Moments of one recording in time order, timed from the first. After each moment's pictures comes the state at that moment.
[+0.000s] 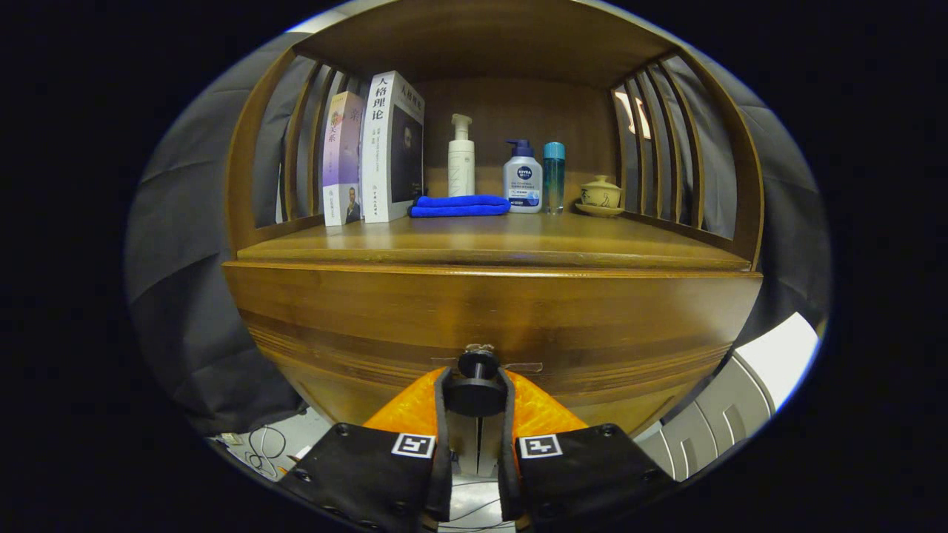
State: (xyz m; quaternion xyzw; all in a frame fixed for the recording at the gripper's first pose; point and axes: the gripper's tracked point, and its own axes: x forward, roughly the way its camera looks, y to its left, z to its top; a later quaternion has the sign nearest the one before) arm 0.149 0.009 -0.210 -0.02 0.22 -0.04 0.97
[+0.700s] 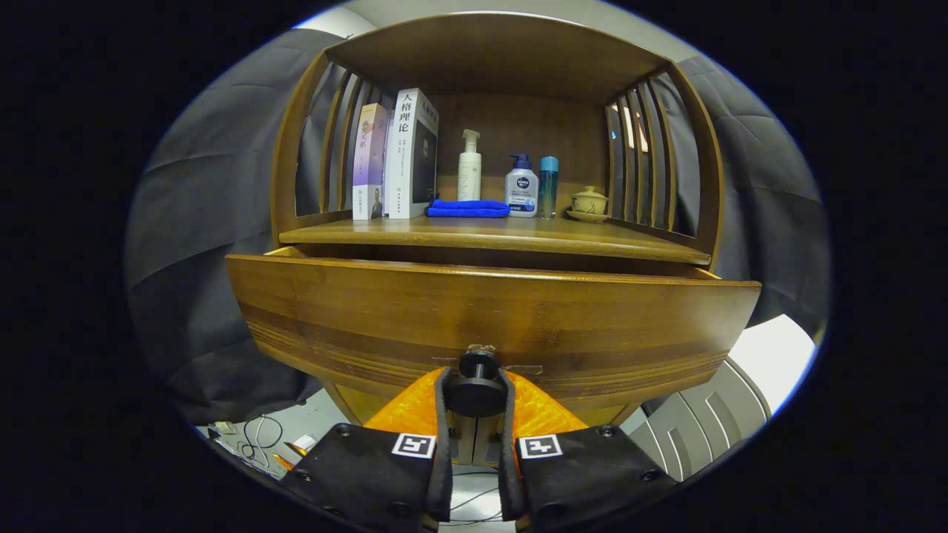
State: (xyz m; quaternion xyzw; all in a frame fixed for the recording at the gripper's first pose) arm 0.084 0.020 -0.205 -0.05 0.20 -0.04 0.98
